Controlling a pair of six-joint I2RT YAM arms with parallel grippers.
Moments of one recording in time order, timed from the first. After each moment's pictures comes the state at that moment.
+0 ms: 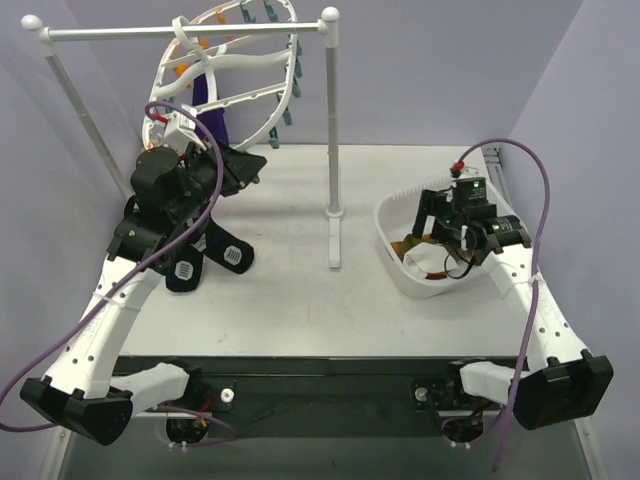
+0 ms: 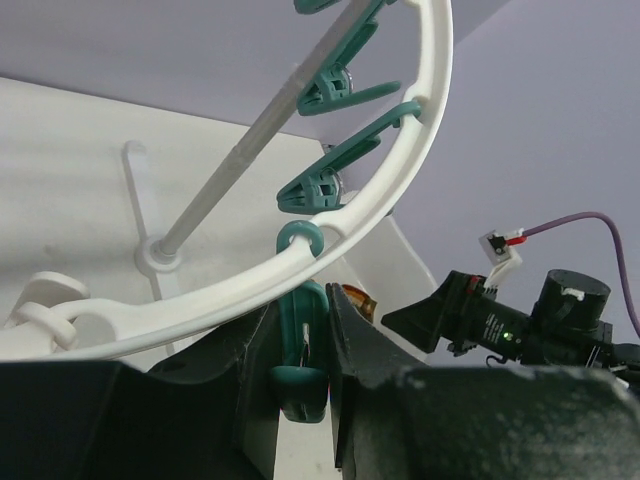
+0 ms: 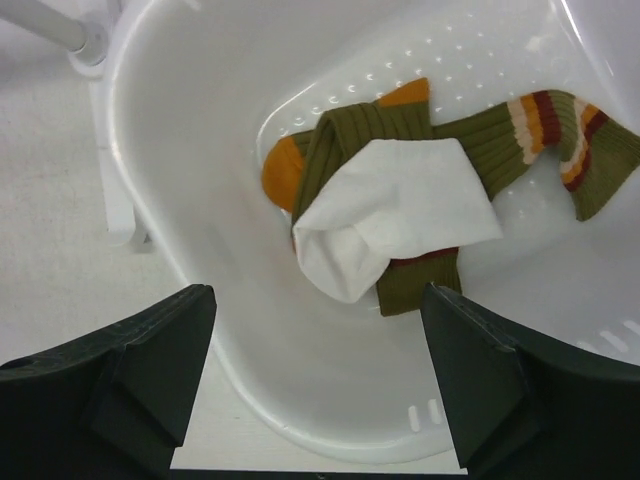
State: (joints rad) left arm -0.38 1.14 1.38 -0.30 0.17 -0.74; right arm 0.16 1.20 1.16 -0.77 0.08 0.31
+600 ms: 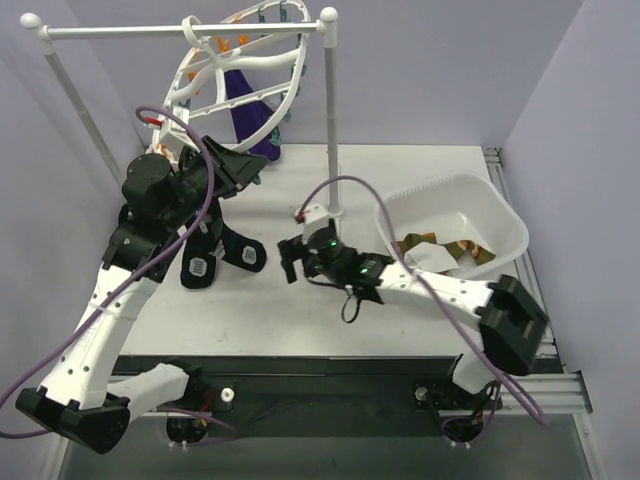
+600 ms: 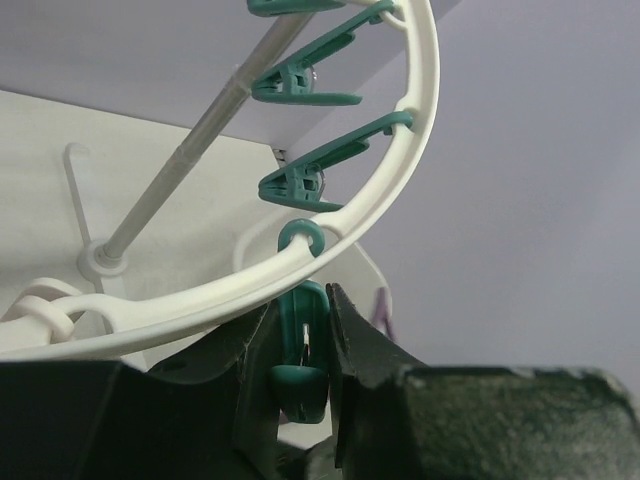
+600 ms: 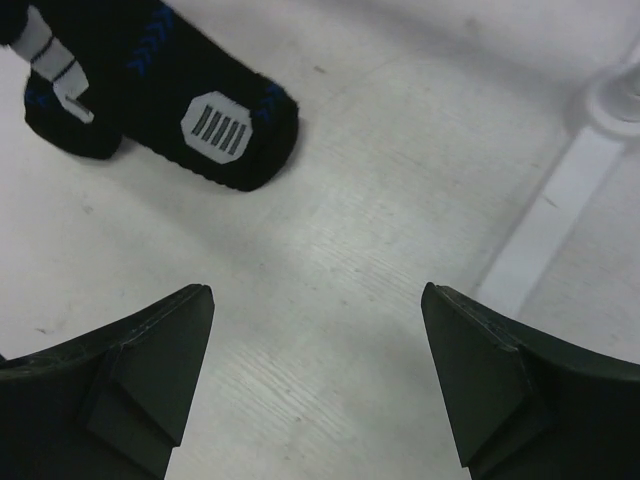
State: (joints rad) left arm -0.38 1.11 1.37 -0.24 0.22 -0.82; right arm 0.96 1.49 1.01 -0.03 0.28 0.30
